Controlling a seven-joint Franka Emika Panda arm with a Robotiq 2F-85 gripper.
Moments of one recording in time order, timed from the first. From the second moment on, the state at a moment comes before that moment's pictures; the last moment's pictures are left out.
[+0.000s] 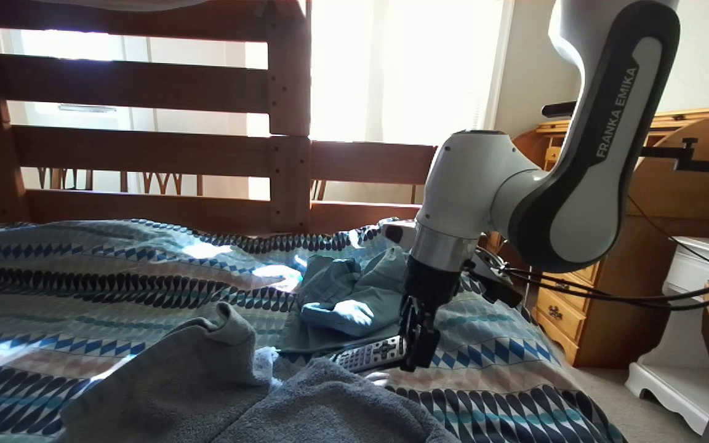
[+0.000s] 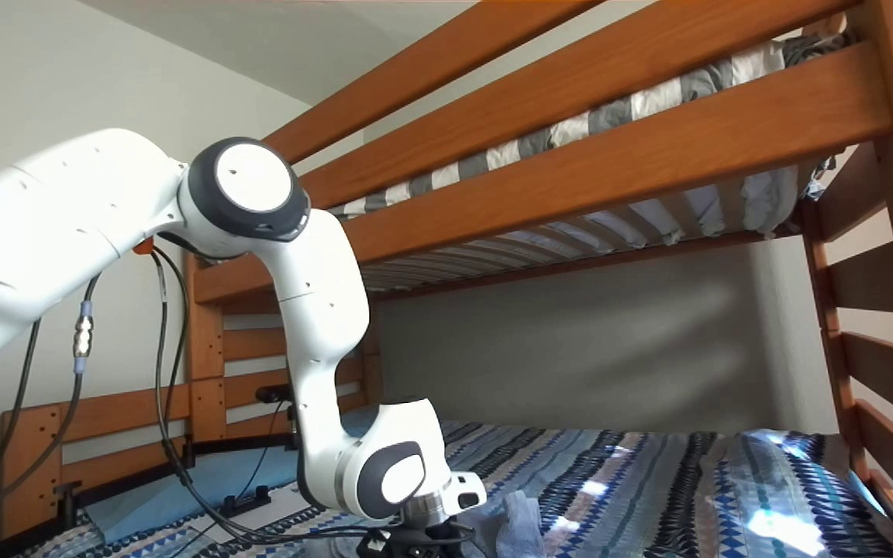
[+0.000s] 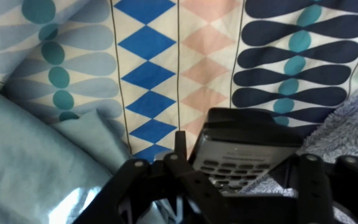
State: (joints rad) arm 0.51 0.78 -0.02 -2.15 -0.18 3.11 -0.04
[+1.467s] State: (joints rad) arm 0.17 0.71 0.29 -2.21 -0.18 3.29 -0.04
